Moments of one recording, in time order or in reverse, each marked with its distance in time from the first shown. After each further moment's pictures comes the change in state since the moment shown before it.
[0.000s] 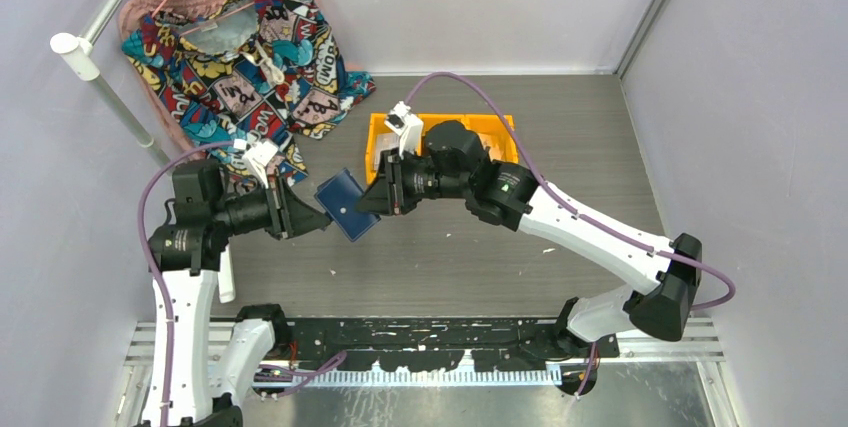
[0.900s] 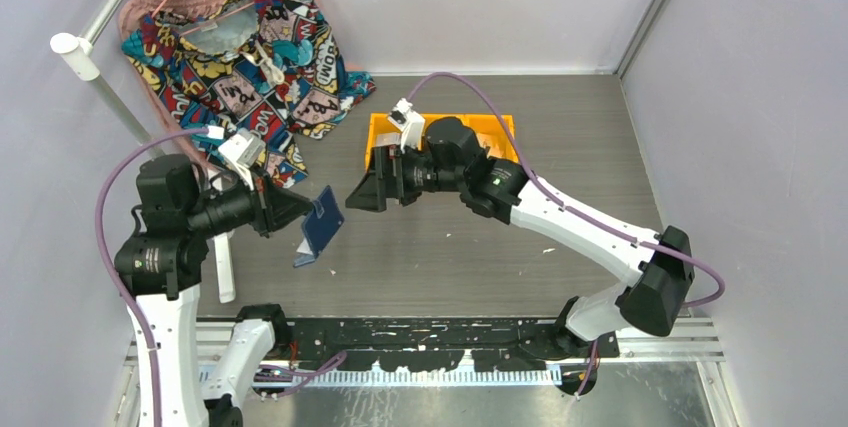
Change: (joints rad) left arm 0.000 0.005 0.235 -0.092 -0.080 0.243; right arm -0.058 0.039 -0.064 0.098 -0.050 0.025
